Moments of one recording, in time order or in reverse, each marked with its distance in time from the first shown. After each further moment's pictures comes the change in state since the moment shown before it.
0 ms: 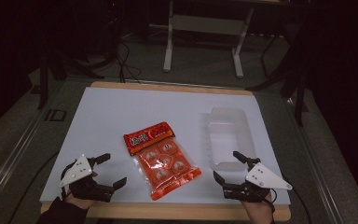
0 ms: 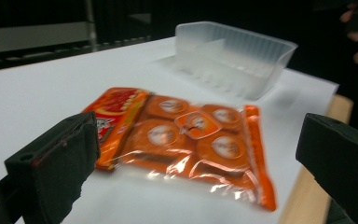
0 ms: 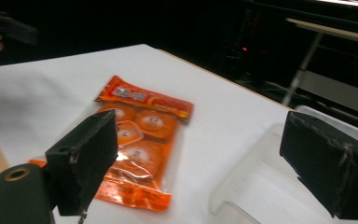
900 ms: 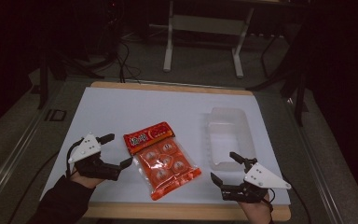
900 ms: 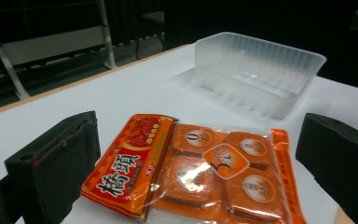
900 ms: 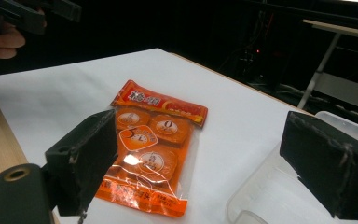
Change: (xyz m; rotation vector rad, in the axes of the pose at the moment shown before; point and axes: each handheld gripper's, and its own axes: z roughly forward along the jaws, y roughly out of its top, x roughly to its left) left arm 0.013 0.054 0.024 0.043 0.072 0.075; right arm 0.004 0.003 0.002 -0.009 0.050 0.020
